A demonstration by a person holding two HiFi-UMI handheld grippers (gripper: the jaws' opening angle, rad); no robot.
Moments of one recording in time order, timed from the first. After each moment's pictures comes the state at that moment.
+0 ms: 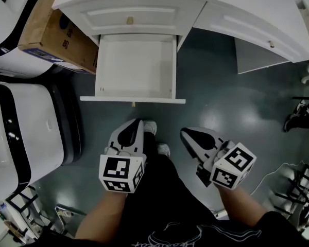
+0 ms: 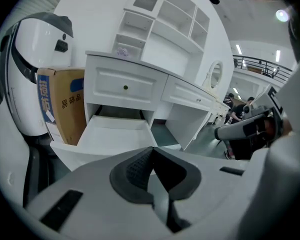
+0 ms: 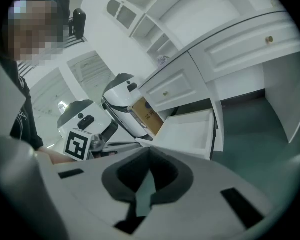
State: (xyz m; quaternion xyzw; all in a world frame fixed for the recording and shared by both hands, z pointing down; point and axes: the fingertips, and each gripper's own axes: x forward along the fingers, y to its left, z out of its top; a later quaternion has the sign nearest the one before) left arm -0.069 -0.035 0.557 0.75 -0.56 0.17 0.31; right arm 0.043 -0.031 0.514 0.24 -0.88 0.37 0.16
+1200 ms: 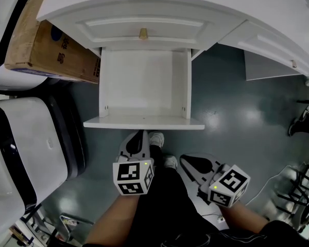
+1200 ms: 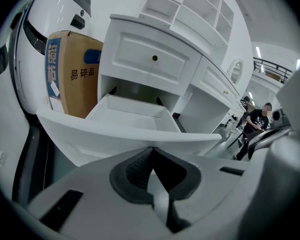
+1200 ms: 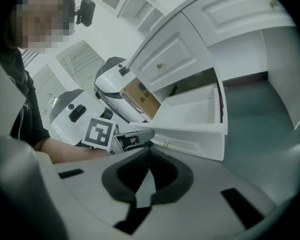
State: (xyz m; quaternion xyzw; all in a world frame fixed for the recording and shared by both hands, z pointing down) left arm -0.115 -0.076 0.665 0.70 -0.59 0.17 0.37; right arm -0.002 -0.026 0.594 0.22 -0.85 0.42 0.22
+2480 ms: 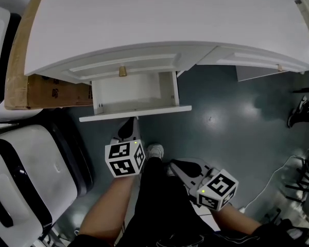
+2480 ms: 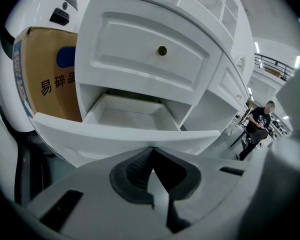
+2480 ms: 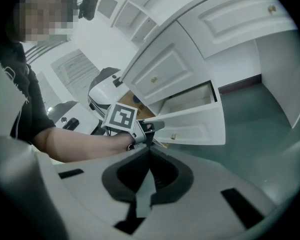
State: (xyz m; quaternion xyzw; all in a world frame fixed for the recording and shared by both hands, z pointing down) left arm -0.129 -0.195 0.667 0.70 -0.57 0.20 0.37; right arm -0.014 -0.077 0.577 0.27 -0.85 0.42 0.18
